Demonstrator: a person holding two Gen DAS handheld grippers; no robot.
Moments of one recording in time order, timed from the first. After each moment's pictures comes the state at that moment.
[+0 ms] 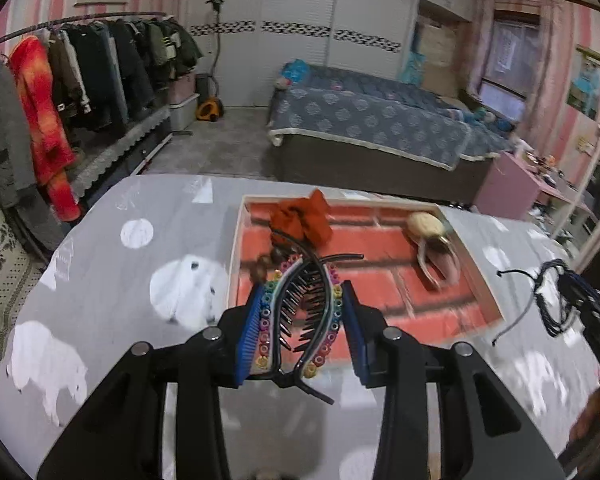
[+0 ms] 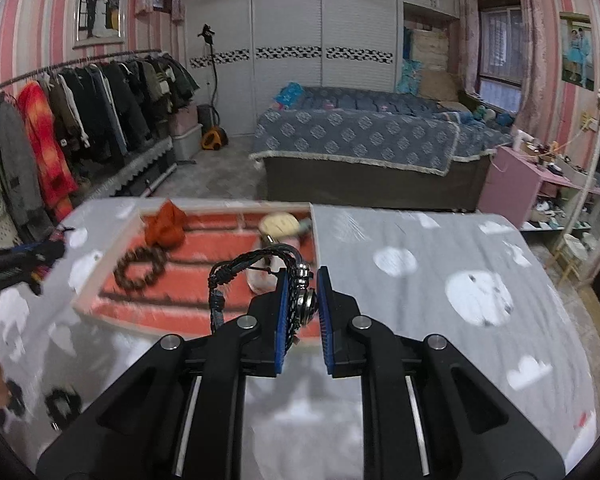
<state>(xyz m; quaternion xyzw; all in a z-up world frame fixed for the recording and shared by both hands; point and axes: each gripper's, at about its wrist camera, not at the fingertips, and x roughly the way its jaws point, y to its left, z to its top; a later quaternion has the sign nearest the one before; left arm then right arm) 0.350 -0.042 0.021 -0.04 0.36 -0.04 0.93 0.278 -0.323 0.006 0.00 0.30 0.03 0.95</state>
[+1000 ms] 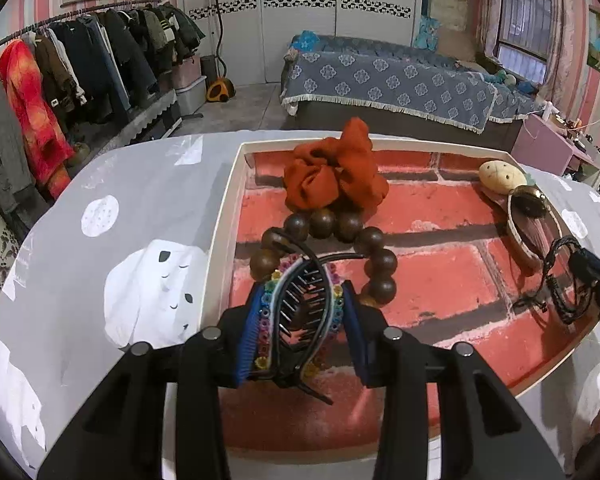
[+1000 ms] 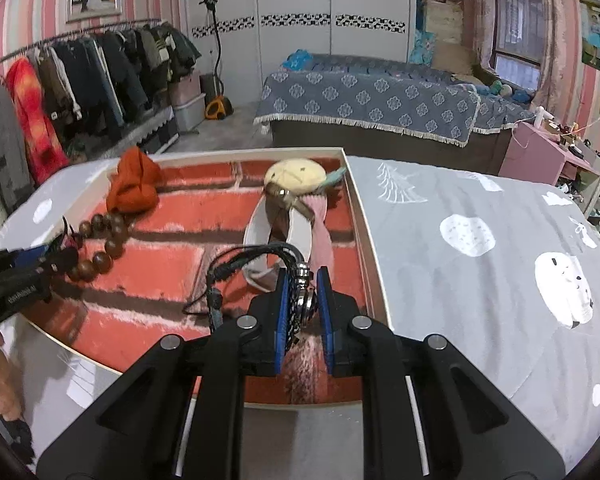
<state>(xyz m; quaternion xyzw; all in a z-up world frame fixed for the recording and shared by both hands) 0.422 -0.047 -0.084 0.01 0.40 -0.01 0.92 0.366 -0.297 -0.095 -0.01 0.35 0.03 0.93</state>
